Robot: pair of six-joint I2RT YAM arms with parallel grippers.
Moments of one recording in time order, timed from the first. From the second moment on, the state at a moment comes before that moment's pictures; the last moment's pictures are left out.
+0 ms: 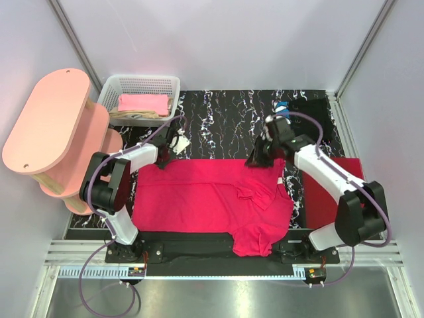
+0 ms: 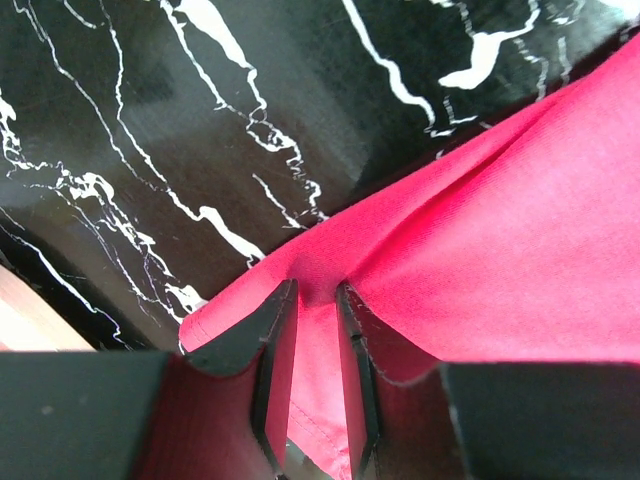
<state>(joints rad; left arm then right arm) -0.30 1.75 1.01 -0.37 -0.20 0.56 0.43 1.47 1.05 -0.57 -0.30 0.67</state>
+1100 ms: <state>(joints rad) -0.20 1.73 0.98 -0.35 -0.20 0.62 0.21 1.73 1.06 -0.65 -0.11 0.61</state>
